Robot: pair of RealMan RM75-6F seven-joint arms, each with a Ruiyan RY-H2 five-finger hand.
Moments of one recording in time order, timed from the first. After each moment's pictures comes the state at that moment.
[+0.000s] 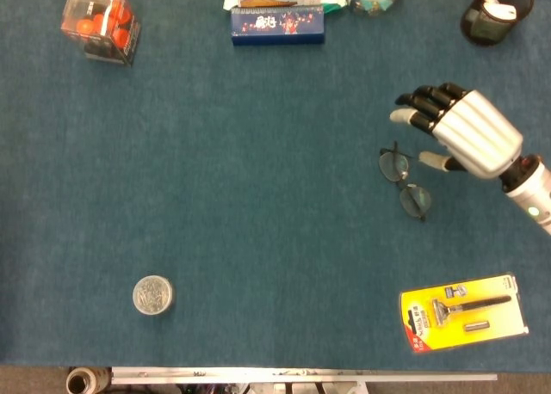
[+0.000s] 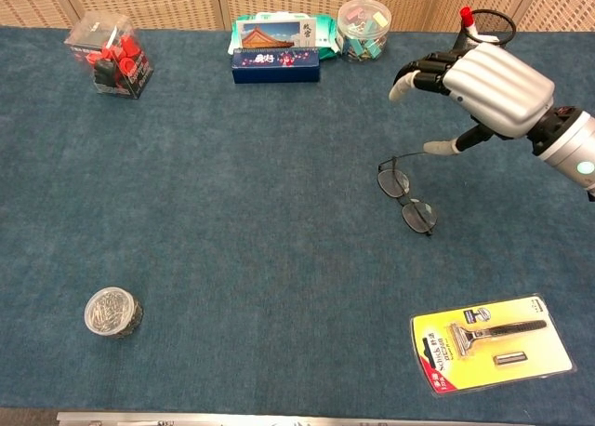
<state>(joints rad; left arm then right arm) -0.03 -1.07 -0.06 -1.66 1.42 1.50 0.07 0.64 -1.62 -0.07 -0.86 -1.77 1.43 0.21</state>
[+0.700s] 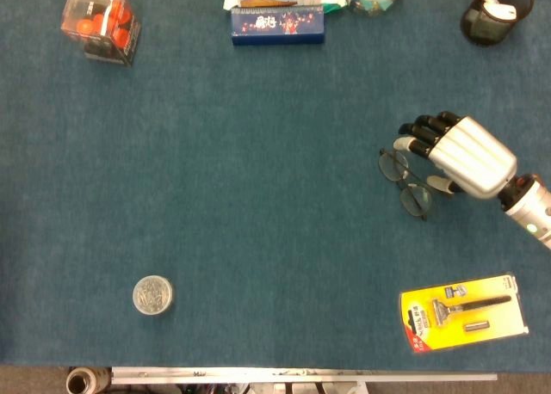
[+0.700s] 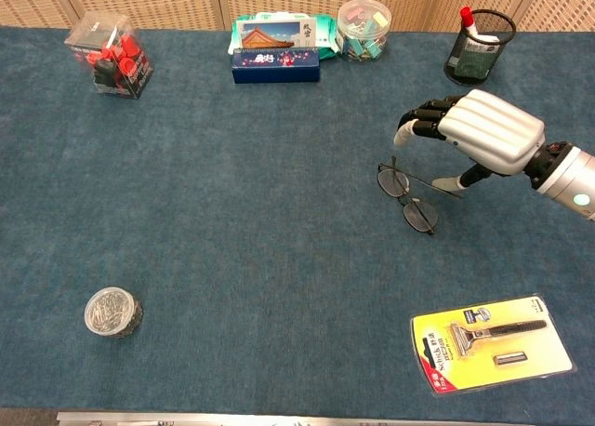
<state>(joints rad) -0.03 -1.06 -0.06 -1.66 1.42 1.51 0.06 0.60 -1.65 -0.13 -0.80 -1.81 1.37 0.20</state>
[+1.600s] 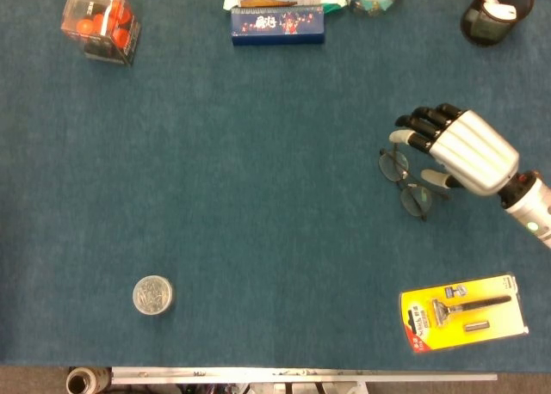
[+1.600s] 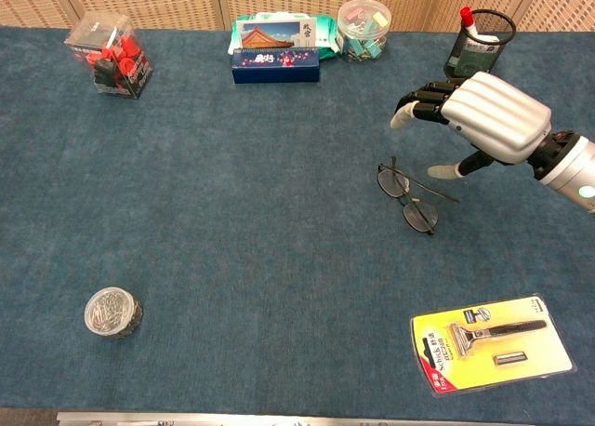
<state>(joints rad) -0.03 -1.06 -0.05 -1.66 1.42 1.50 0.06 0.61 -1.63 -0.10 -0.87 -1.81 1.42 0.19</state>
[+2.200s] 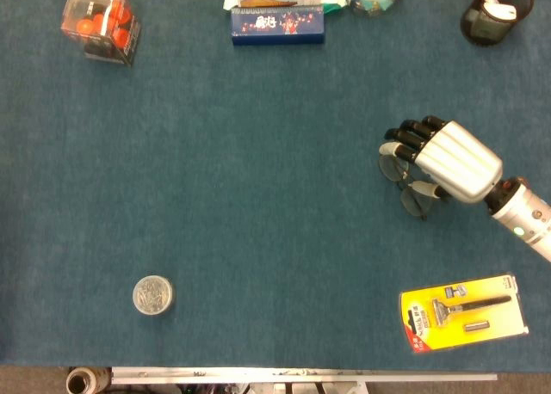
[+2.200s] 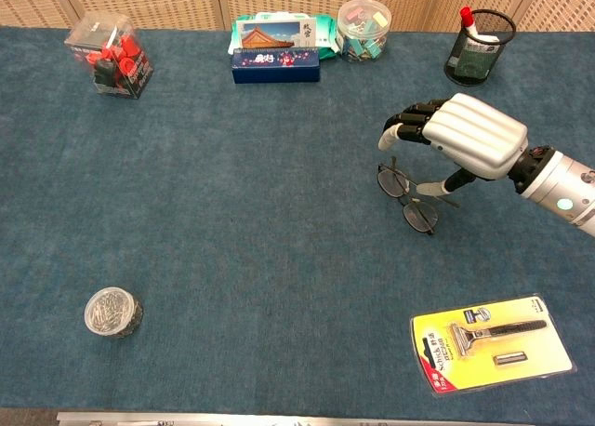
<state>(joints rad) -0.02 -1.05 -0.05 -1.66 1.43 1.52 0.04 0.61 -1.67 -0.12 -0.82 -1.82 1.36 0.18</state>
